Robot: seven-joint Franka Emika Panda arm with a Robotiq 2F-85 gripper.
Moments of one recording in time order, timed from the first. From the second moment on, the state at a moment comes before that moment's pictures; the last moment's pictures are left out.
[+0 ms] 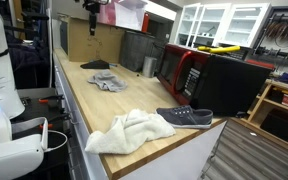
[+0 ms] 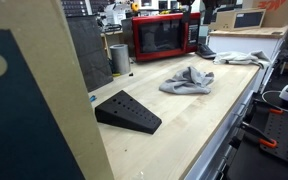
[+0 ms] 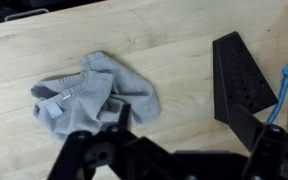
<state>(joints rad) 0.10 -0.49 0.22 -2.40 0.24 1.99 0.42</state>
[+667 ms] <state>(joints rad) 0.10 -0.49 0.22 -2.40 0.24 1.99 0.42</state>
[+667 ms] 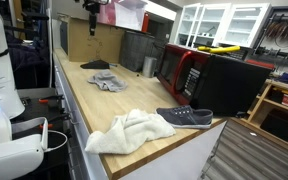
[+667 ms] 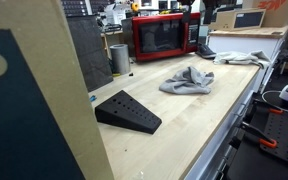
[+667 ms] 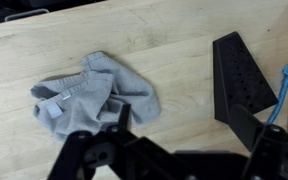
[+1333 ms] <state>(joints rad) 0.06 -0.33 0.22 -2.41 0.20 2.10 0.45</state>
